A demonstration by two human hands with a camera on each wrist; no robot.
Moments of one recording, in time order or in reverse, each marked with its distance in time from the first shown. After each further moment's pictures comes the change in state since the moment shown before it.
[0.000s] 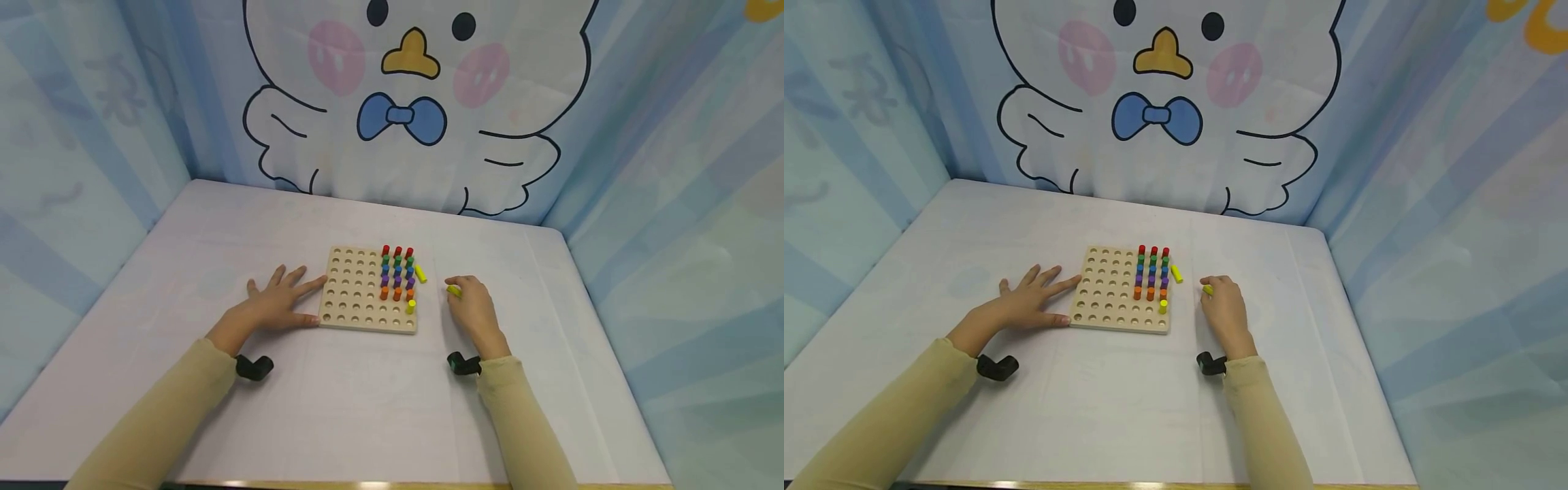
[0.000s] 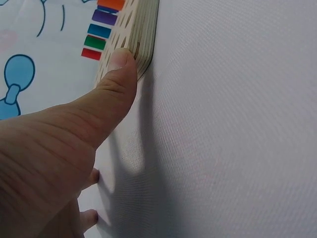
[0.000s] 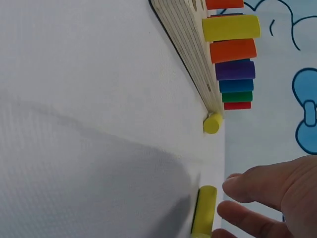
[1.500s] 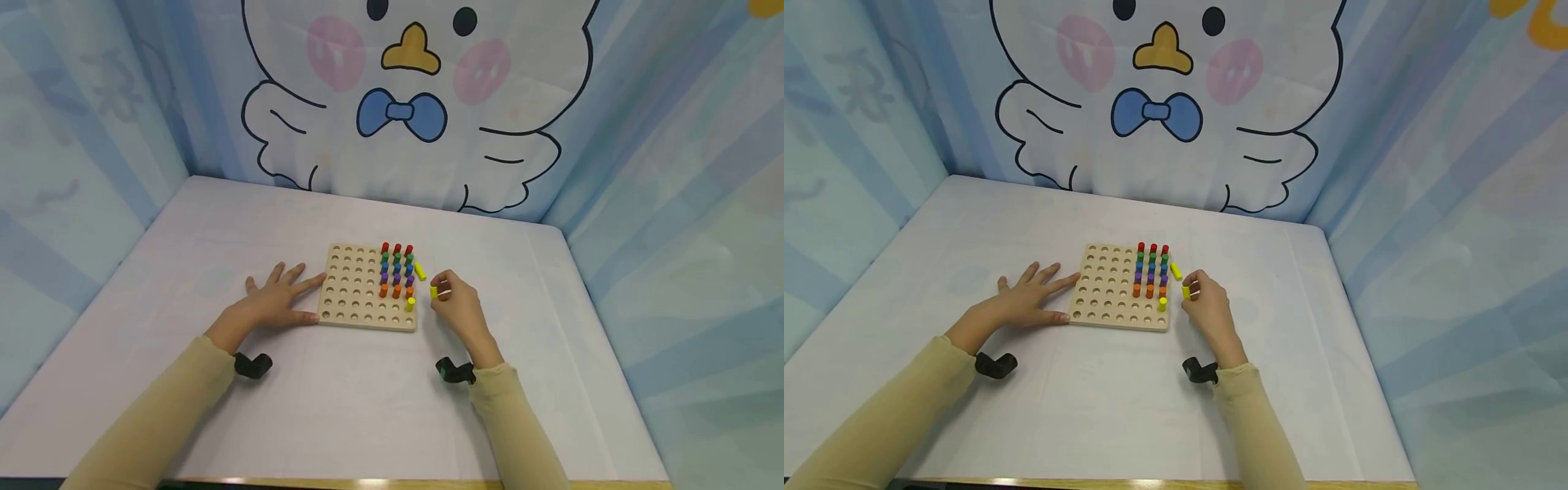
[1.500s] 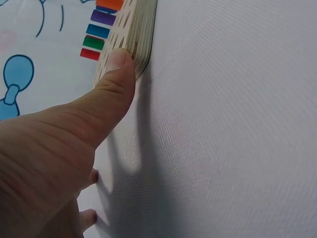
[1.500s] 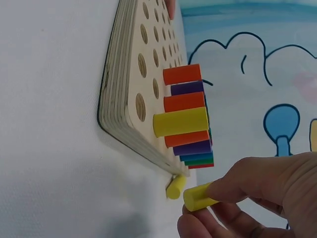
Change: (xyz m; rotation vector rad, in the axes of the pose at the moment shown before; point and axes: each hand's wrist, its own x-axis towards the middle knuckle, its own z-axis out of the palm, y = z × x) left_hand 0.000 0.000 0.000 0.004 0.003 -0.003; right_hand -0.015 -0.031 -0.002 0.230 -0.077 0.065
